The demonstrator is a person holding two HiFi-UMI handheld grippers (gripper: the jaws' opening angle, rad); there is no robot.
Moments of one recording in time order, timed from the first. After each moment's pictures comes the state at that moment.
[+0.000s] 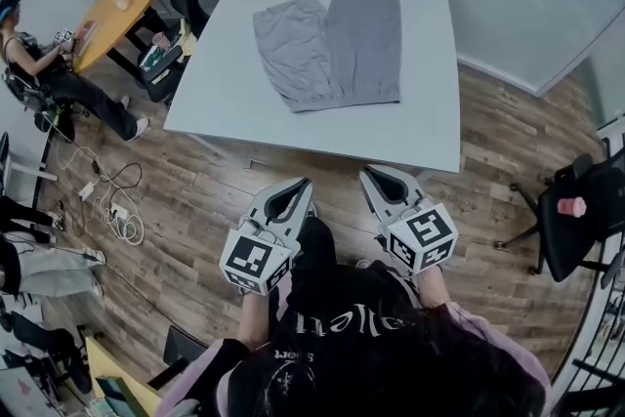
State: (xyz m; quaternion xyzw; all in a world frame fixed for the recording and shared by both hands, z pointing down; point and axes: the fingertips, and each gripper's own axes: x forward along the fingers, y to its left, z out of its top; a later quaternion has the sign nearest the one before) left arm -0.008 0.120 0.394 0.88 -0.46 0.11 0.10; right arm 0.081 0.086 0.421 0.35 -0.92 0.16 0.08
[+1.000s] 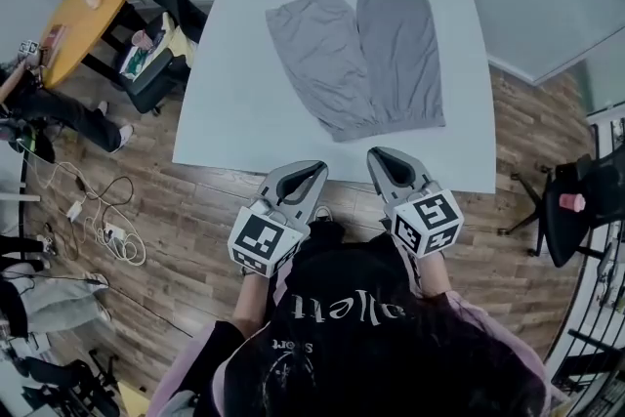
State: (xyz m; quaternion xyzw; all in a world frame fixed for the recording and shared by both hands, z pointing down) left arm -0.147 -0.027 0.422 0.92 -0.36 0.11 0.12; right arm -0.064 -0.057 0.444 0.42 -0.88 0.18 0.12
